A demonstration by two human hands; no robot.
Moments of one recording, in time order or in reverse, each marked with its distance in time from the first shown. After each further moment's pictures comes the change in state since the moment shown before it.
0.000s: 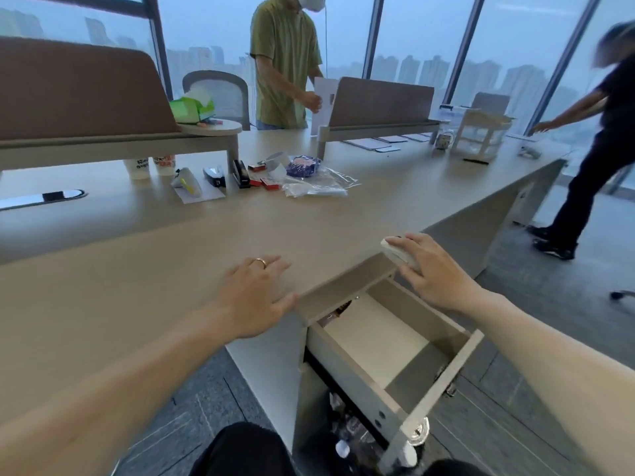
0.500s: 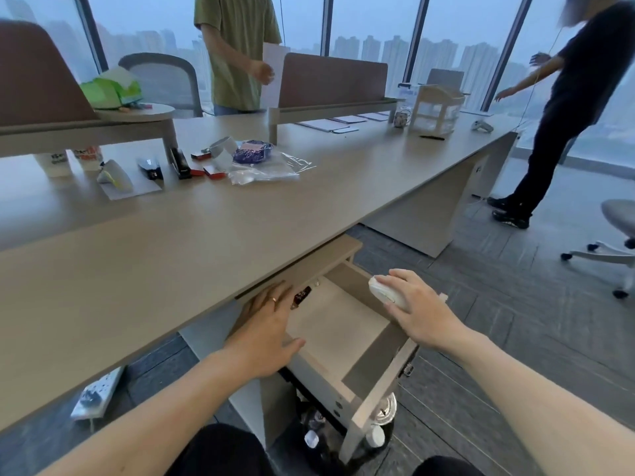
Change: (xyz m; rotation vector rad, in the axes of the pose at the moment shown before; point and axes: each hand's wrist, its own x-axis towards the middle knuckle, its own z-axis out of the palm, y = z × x) left_hand 0.008 0.073 0.107 -0.055 -0.179 0.174; right_hand -0.080 0.071 0.036 0.068 -0.070 0.230
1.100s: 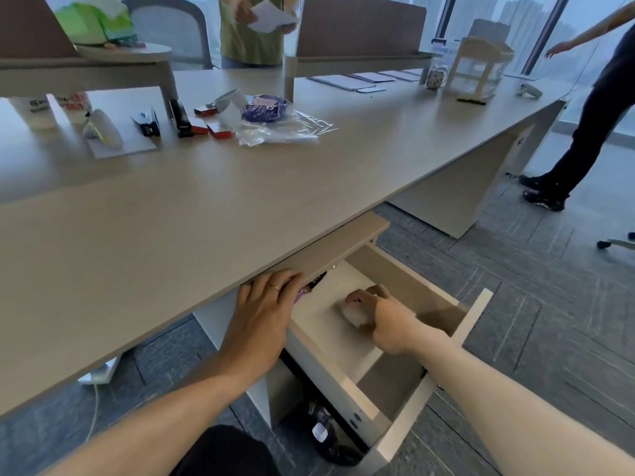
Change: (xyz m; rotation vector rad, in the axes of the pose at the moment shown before) left_hand 0.018 -0.027 0.035 0.109 0.257 -0.003; right_hand 0.067 0.001 0.107 -0.011 -0.427 0.094
